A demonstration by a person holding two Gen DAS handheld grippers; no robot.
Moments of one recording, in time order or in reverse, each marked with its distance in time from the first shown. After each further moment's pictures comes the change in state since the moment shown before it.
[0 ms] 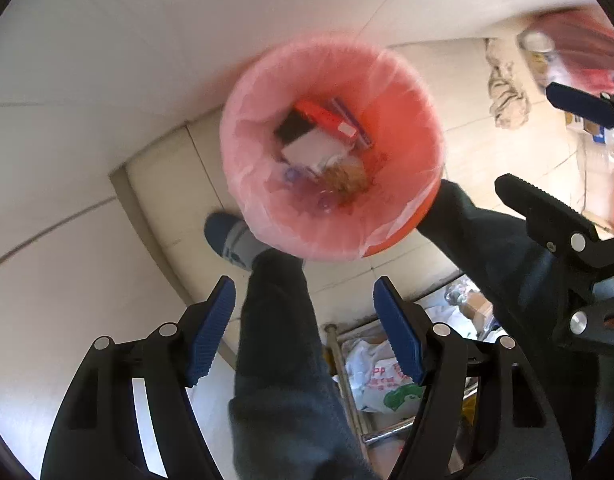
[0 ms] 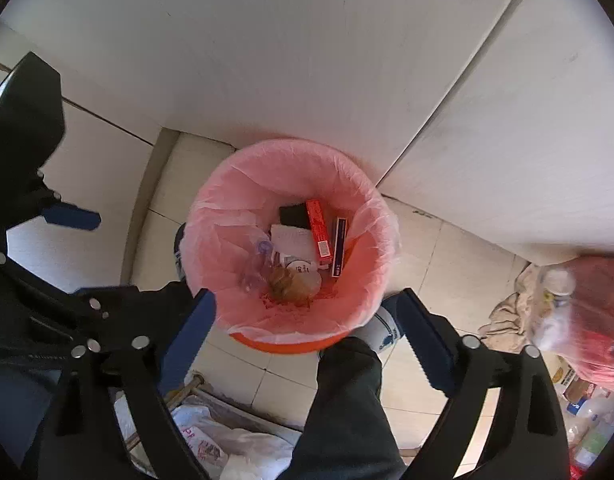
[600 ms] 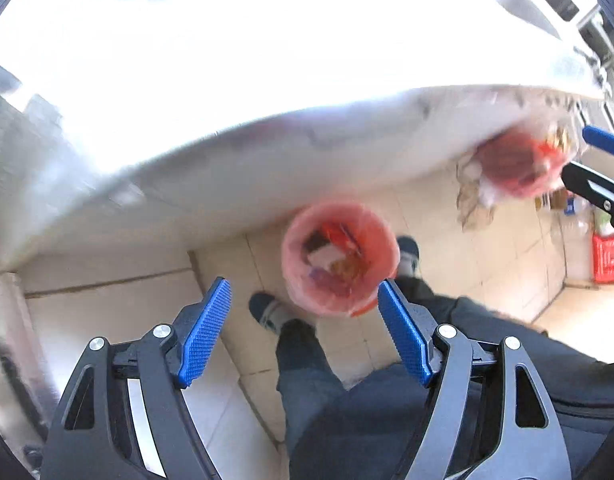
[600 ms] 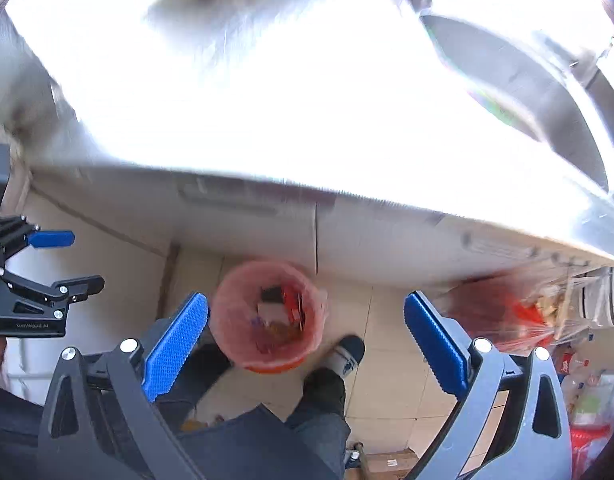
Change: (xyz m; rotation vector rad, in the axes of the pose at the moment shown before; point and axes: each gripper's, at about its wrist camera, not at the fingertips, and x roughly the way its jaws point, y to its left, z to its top) left arm -0.305 0.004 -0.067 -0.093 -0.410 0.065; right arm -0.328 -0.039 0.029 0.186 -0.286 -0.072
